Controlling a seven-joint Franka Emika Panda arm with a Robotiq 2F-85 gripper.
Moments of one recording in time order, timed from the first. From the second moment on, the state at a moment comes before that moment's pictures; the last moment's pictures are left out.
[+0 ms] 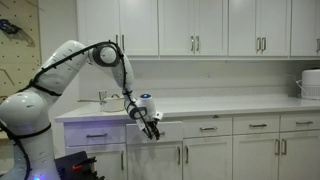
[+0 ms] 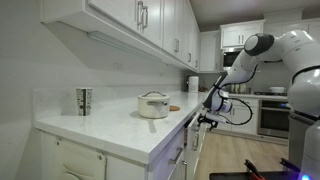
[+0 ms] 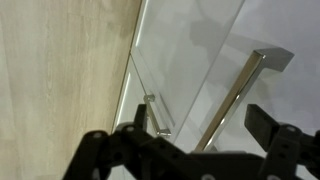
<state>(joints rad) -0.11 0.62 0.26 -2.15 0.31 3.14 0.03</state>
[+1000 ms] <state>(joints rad) -0.08 0.72 0.24 -2.05 0.31 3.14 0.03</state>
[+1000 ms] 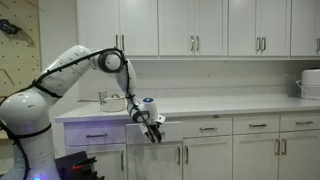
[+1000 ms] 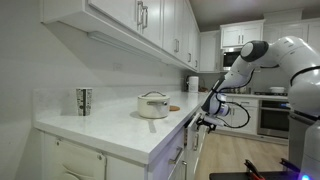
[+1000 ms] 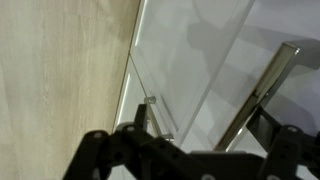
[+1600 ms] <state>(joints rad) -0.02 0.71 0.17 -2.04 0.30 3.10 0.09</state>
